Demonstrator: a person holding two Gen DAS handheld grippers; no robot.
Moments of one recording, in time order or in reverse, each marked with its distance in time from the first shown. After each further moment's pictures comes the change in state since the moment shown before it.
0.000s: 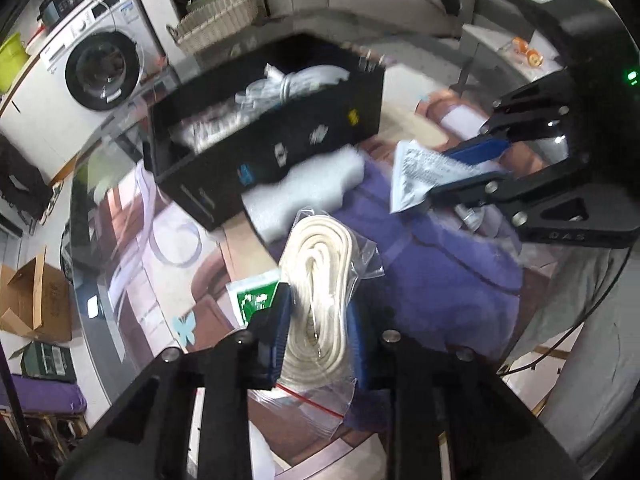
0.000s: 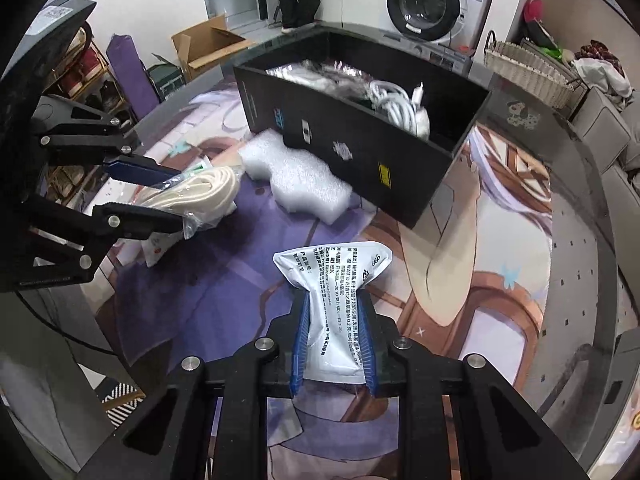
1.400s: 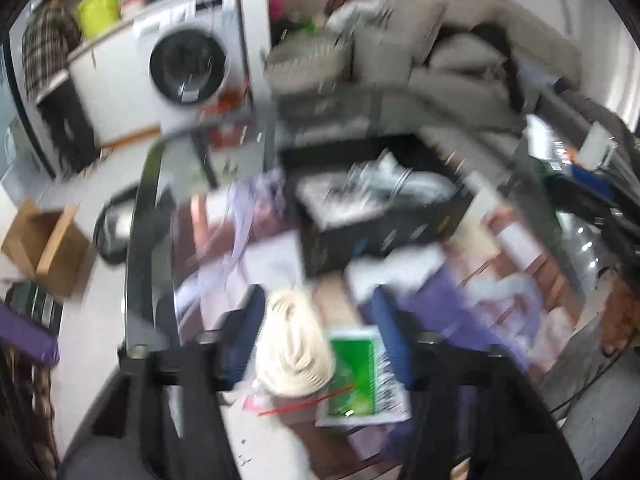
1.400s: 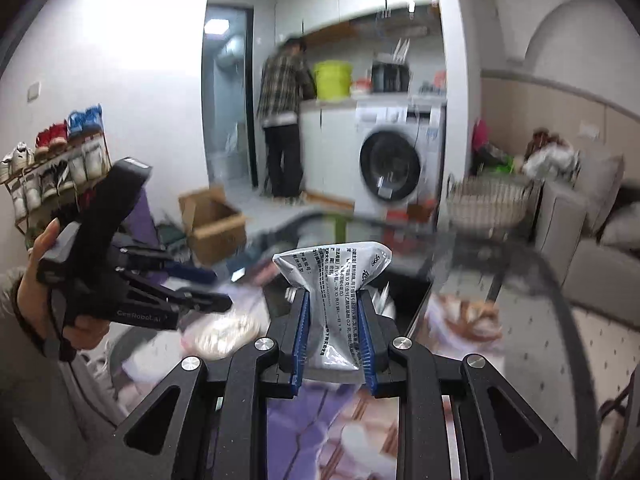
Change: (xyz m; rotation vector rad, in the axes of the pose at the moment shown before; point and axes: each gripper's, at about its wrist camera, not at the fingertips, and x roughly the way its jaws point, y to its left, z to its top) left arm -0.040 0.087 0.002 -0.299 -0.221 0.088; right arm -0.109 0.005 0.000 0.088 -0.619 -0.025
